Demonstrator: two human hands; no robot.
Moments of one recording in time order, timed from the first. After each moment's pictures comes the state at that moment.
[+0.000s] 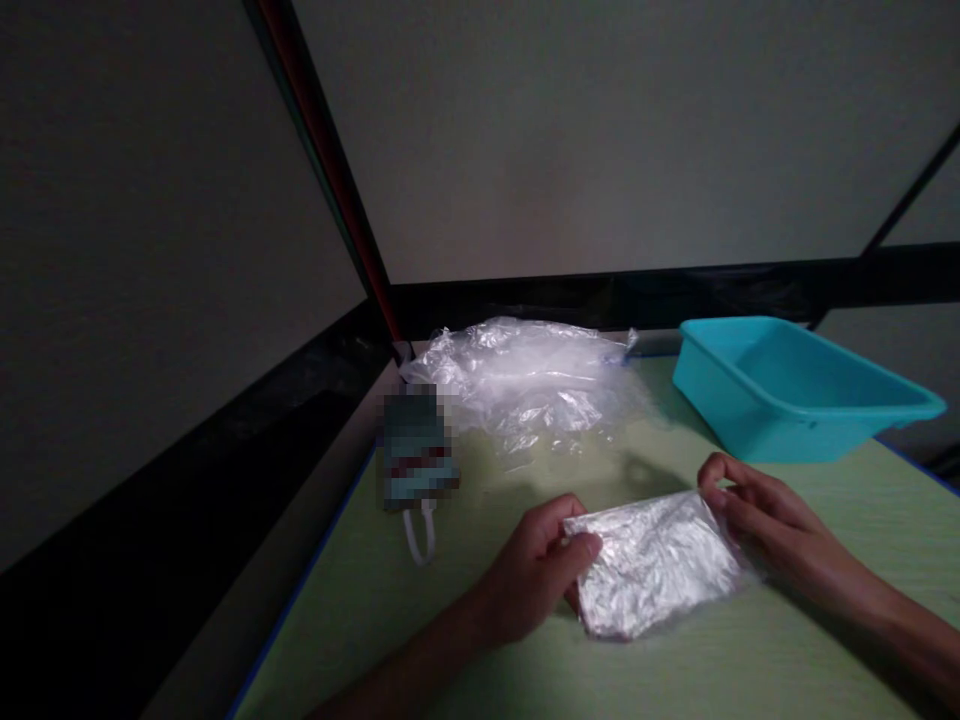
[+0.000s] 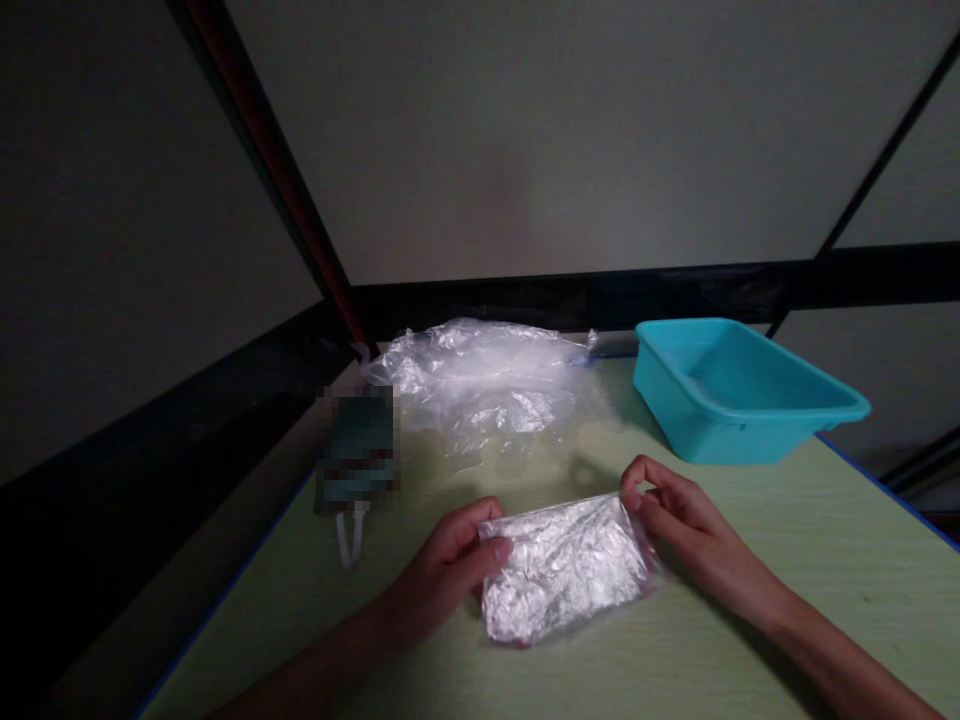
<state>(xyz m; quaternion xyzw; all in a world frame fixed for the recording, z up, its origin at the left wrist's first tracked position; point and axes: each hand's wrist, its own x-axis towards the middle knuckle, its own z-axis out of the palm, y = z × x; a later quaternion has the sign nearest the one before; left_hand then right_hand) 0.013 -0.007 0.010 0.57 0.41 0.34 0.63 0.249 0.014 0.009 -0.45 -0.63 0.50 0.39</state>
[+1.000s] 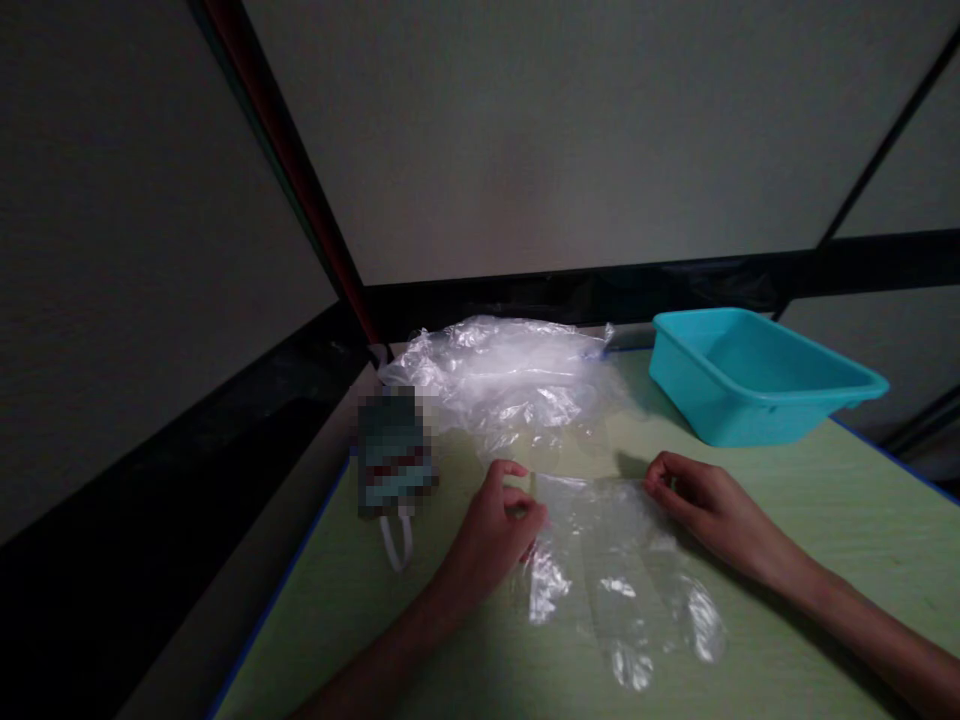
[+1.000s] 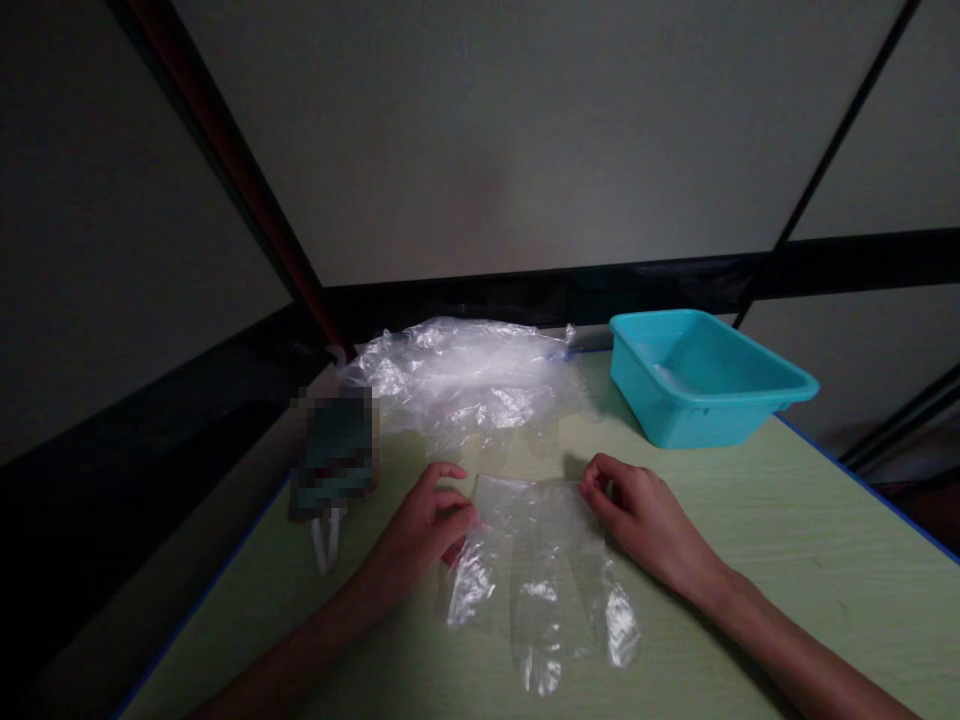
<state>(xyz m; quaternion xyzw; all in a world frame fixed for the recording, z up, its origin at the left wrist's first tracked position) 0.007 0.013 0.000 0.54 0.53 0.38 0.53 0.239 0.025 0.002 -0.53 -0.75 0.28 0.28</state>
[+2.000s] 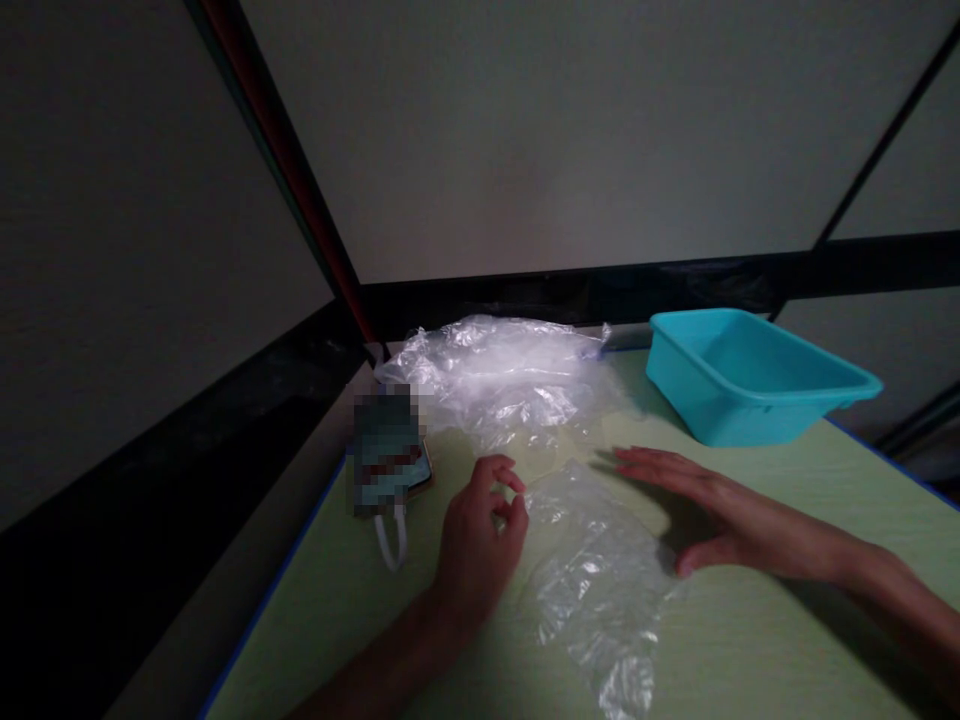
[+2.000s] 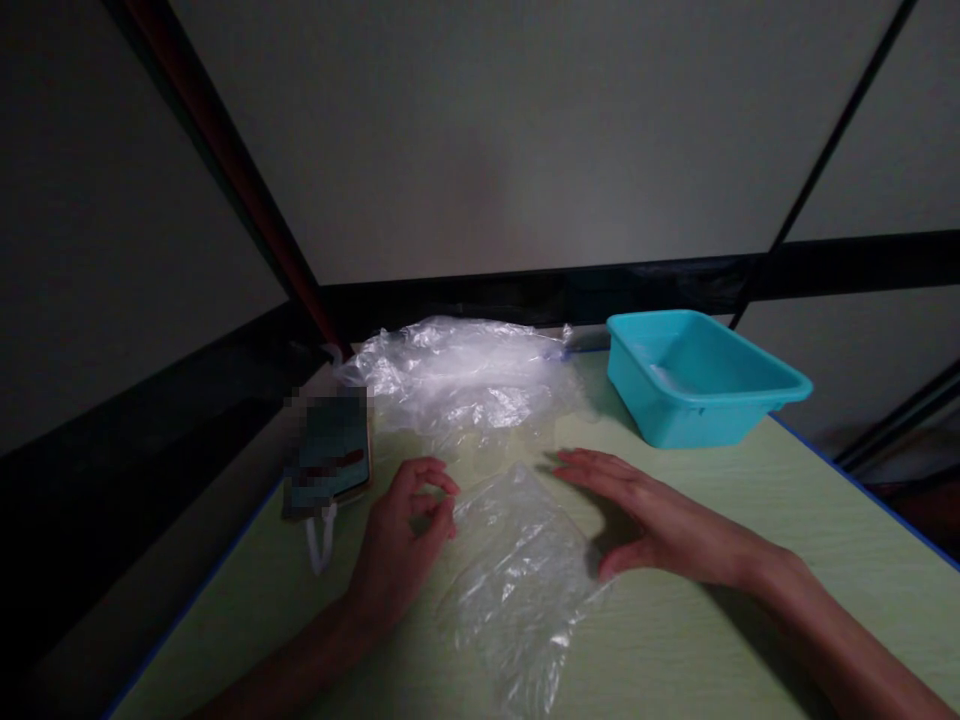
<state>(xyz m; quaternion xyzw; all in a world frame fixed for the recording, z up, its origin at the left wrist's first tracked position) 0.004 0.004 -0.002 0.66 0.54 0.47 0.24 0.272 0.033 0.012 -0.35 -0.90 0.24 0.13</state>
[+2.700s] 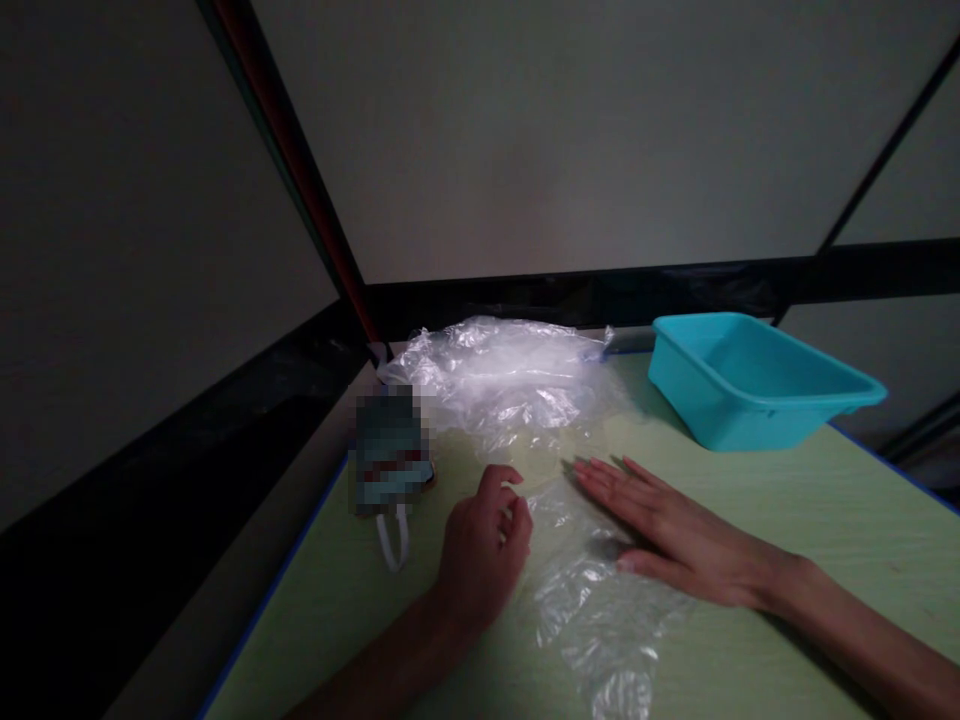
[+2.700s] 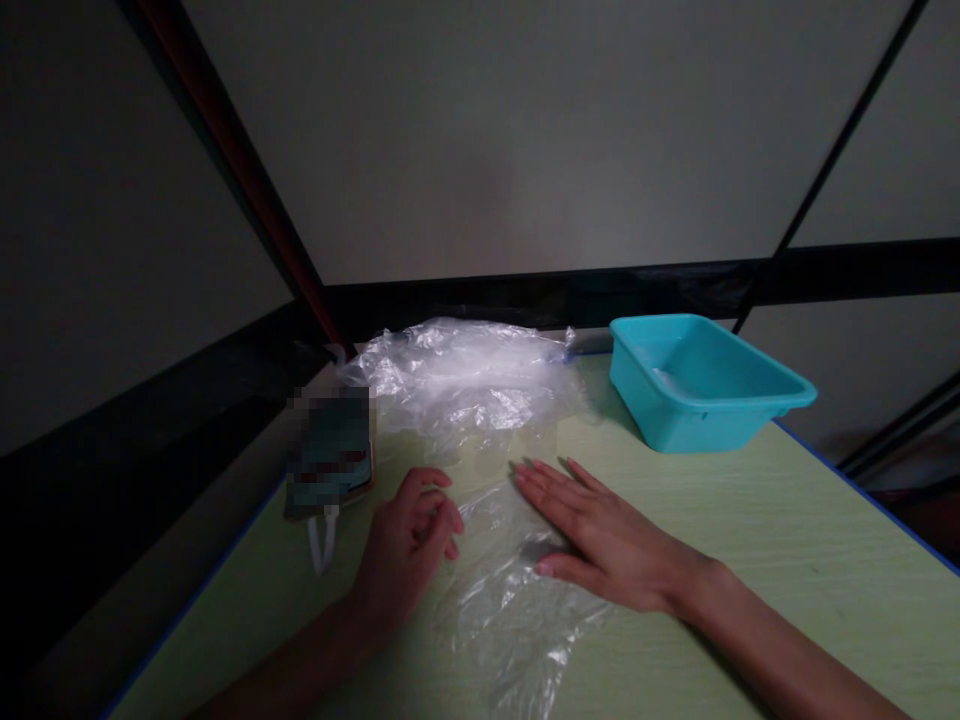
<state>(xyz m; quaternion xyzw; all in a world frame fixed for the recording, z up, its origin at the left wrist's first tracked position) 0.003 0.001 -0.007 0.69 0.53 0.43 0.25 0.230 0.027 0.007 -0.30 -0.94 0.15 0.09</state>
